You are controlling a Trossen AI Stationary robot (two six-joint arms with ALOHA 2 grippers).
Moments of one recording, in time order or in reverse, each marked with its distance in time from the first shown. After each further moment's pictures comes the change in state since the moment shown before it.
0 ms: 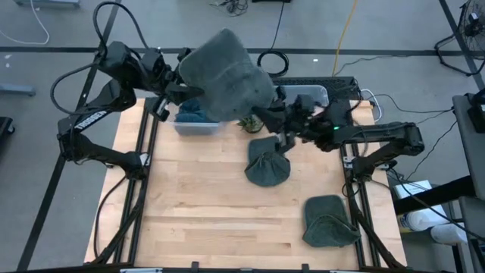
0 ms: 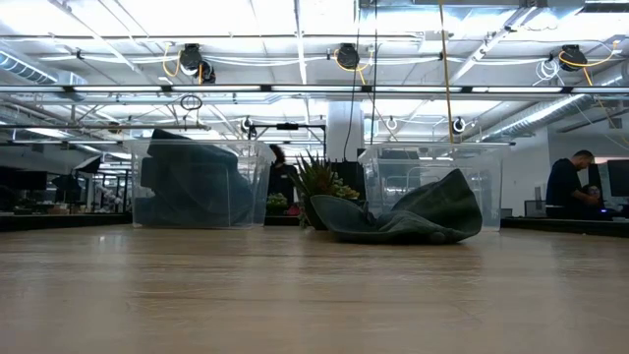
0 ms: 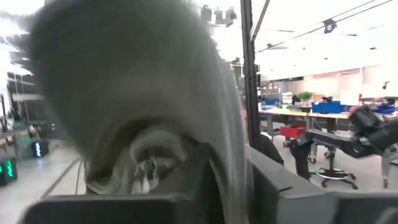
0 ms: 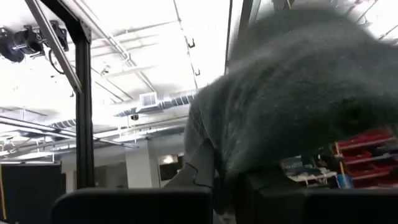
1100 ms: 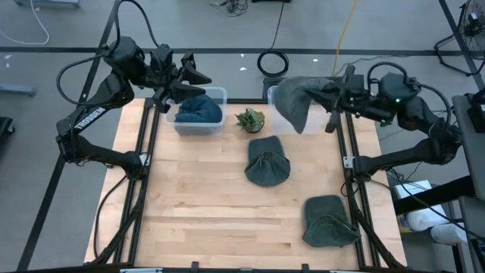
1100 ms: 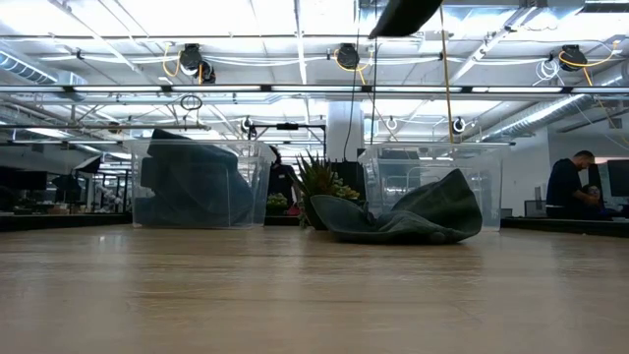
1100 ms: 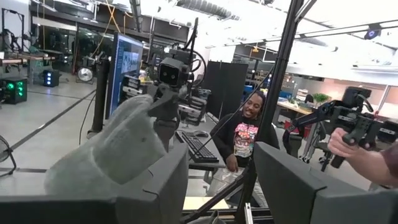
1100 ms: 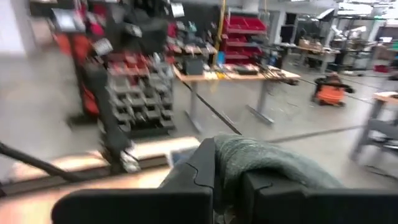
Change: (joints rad) left arm 0.092 -0.008 0.000 -0.206 0.010 -0.124; right arm -0.137 -0.387 0.264 -1.365 0.233 -0.247
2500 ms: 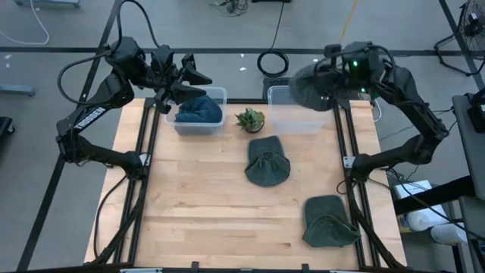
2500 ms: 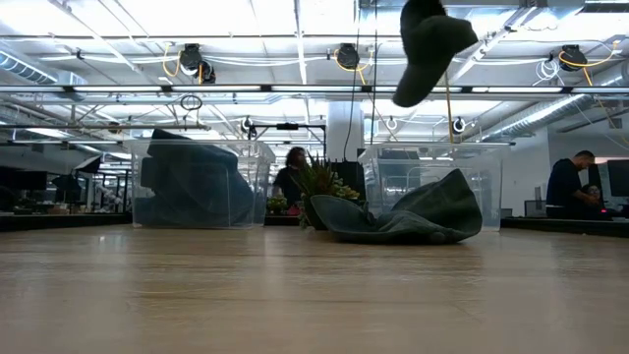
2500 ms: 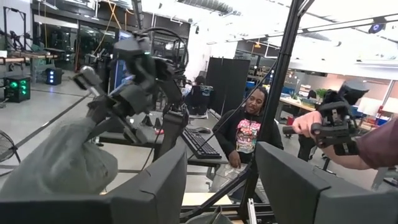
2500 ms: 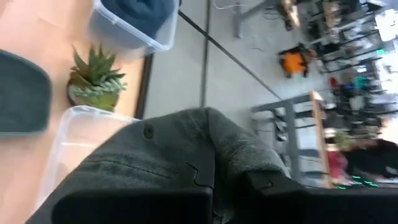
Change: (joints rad) left arm 0.000 0.000 0.000 -0.025 -0.003 0.029; right arm -0.428 0.259 0.281 -0.491 -0.163 -0.924
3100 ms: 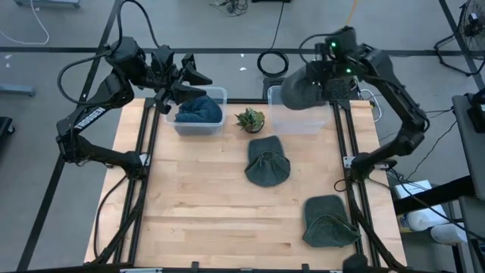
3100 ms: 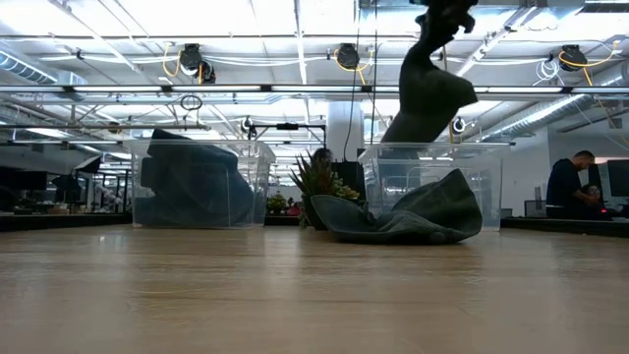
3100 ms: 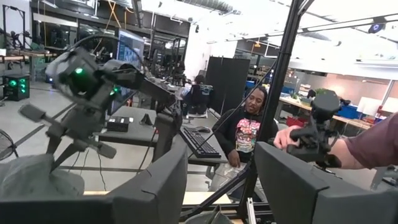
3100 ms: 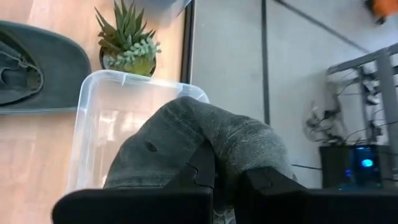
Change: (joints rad) left arm 0.000 0.000 0.000 -0.005 0.002 -0.001; right arm -0.268 0.173 -0.001 -0.109 -0.256 0.018
